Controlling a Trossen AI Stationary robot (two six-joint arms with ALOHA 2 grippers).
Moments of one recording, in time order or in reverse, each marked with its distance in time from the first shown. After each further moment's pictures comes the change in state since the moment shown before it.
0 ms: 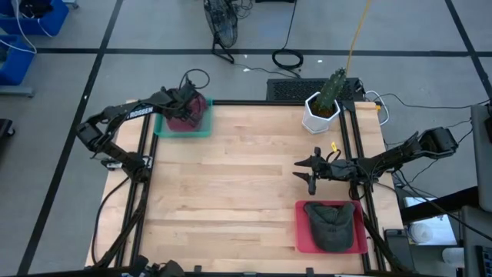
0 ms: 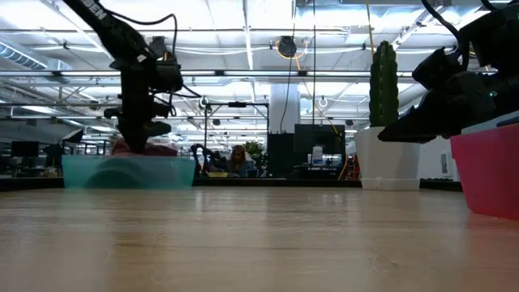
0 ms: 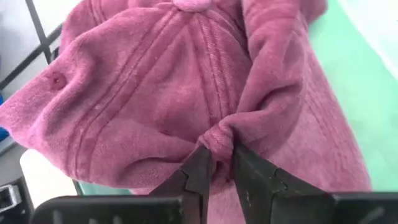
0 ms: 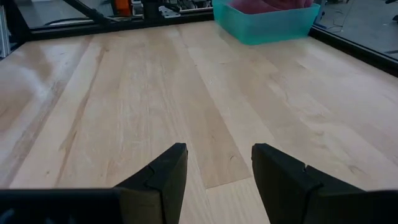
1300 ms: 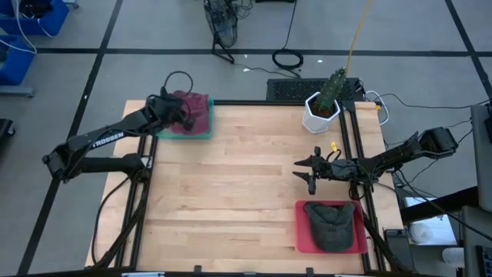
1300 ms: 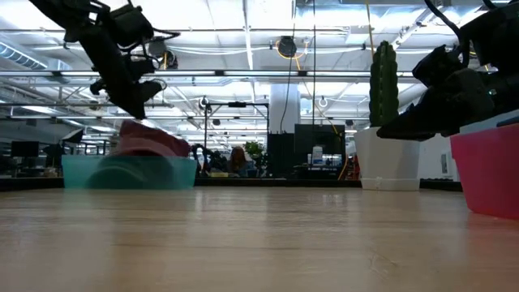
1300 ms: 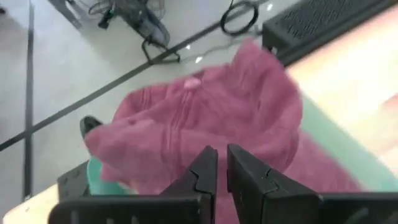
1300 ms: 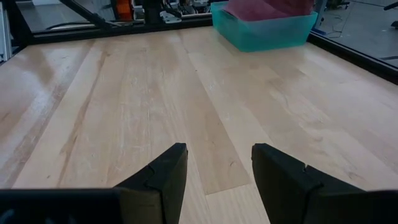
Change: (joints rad) left arm -0.165 -0.507 -0.253 0.262 -0.044 0.011; right arm 0.000 0.000 0.000 0.020 0.003 -0.016
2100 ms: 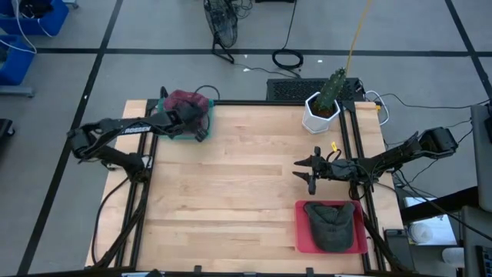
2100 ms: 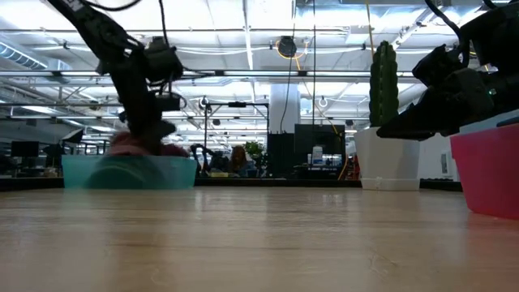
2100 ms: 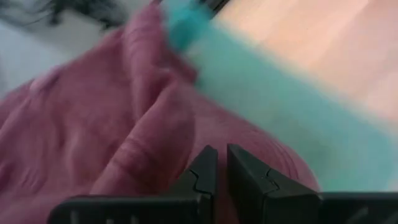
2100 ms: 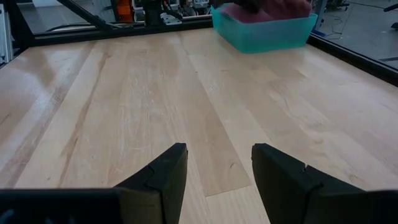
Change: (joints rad) left arm -0.080 0.341 0.004 0.114 0.066 0.136; right arm 0.000 0.000 0.000 0.007 0.000 -0.003
